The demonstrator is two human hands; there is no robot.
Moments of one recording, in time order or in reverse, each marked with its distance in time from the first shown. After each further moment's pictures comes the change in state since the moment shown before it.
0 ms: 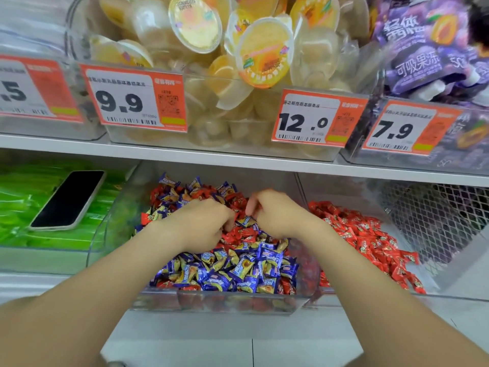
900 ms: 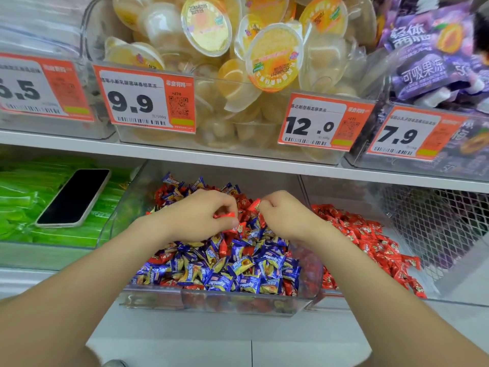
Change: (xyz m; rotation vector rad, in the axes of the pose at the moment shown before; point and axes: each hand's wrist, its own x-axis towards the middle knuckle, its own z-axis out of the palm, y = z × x) left_hand -0.012 -0.013 -0.013 -0.436 0.140 0.055; right_hand -0.016 -0.002 0.000 0.172 0.102 0.054
